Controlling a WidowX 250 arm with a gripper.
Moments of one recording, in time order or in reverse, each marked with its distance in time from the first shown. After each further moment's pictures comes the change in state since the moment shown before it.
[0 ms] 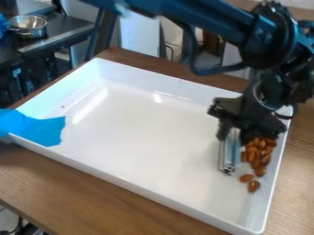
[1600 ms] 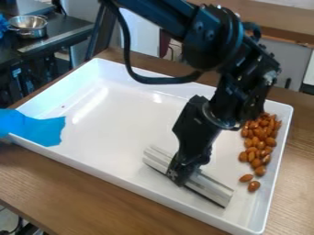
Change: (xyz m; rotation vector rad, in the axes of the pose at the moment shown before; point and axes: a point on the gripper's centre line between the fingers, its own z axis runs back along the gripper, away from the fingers) arm -0.087 0.058 0.006 0.279 0.281 1.143
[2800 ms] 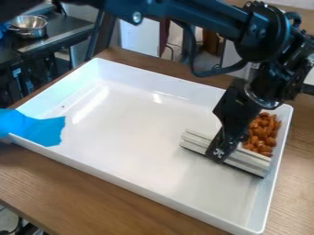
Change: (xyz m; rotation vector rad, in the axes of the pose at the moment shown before) arm -0.019 -0.065 0.014 -0.021 -0.001 0.107
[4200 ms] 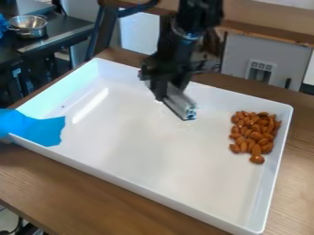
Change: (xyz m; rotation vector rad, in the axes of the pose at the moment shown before) arm 0.118 -0.017 0.021 -0.167 -0.013 -0.591
